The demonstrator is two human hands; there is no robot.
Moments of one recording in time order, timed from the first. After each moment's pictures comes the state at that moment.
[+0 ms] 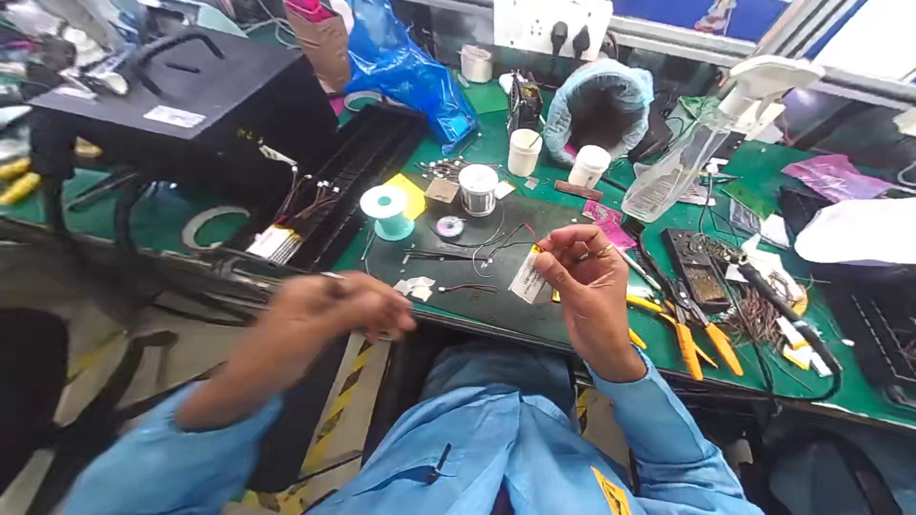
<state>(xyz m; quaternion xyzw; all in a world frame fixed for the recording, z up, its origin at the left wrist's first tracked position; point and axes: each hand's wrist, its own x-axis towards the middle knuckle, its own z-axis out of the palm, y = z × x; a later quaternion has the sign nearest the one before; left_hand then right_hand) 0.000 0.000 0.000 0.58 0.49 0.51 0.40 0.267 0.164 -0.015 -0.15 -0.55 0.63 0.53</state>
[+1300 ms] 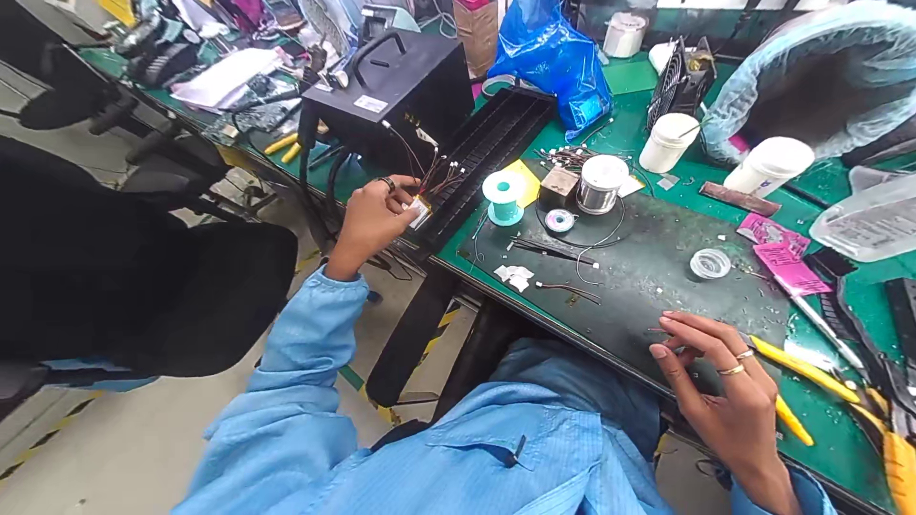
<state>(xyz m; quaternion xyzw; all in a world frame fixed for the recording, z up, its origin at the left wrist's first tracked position) -0.143 0.012 -0.014 0.45 0.84 0.30 0.03 0.328 0.181 -0.104 -0.17 -0.86 0.26 0.41</state>
